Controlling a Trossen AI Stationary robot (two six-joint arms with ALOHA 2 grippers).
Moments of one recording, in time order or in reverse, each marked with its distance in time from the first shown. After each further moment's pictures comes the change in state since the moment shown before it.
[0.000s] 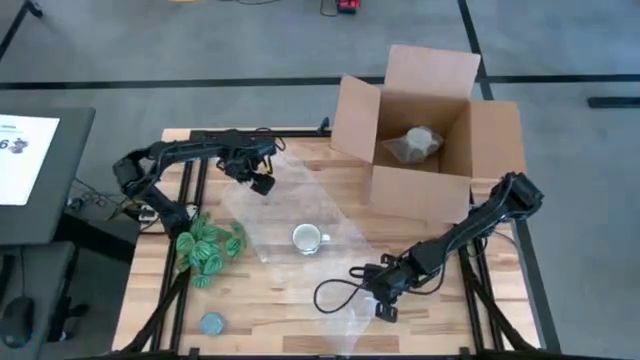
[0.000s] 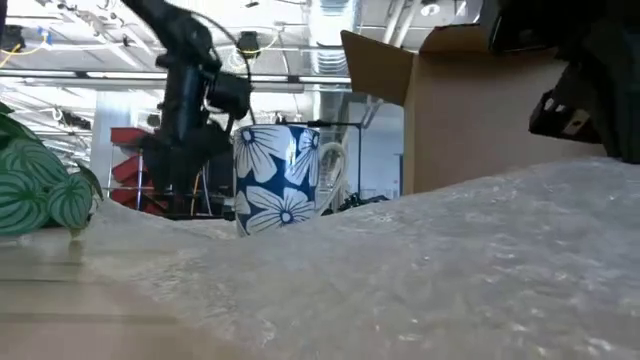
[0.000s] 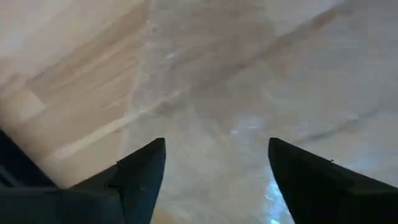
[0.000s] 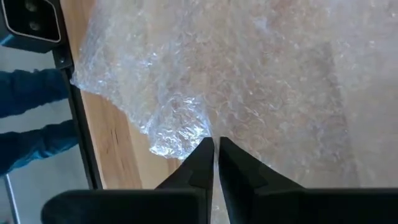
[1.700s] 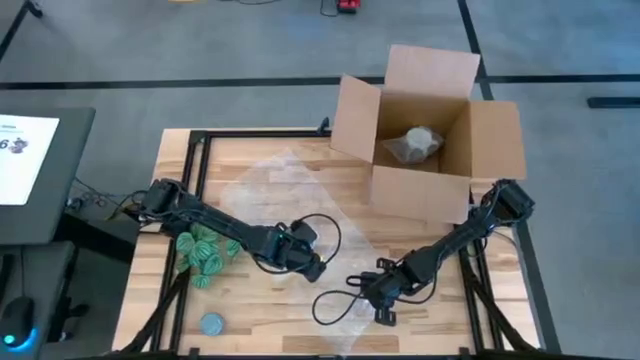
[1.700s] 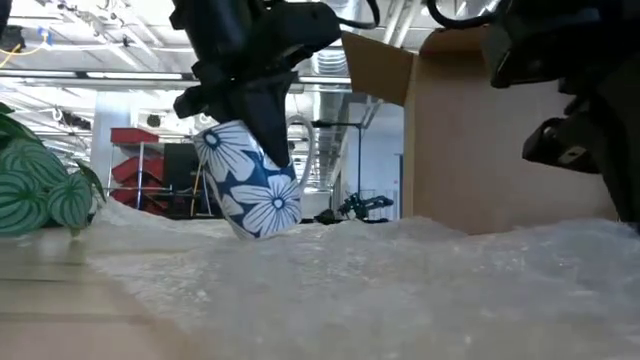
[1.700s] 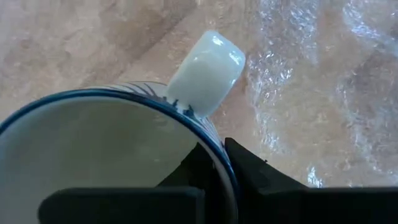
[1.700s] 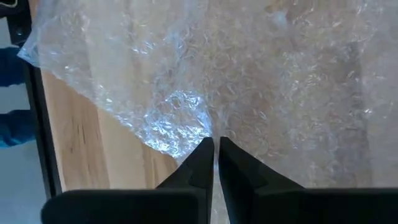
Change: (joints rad) left arm -0.959 0.264 0.334 0.282 -0.355 -0.640; right arm 0.014 0.098 -0.001 0.051 0.030 -0.097
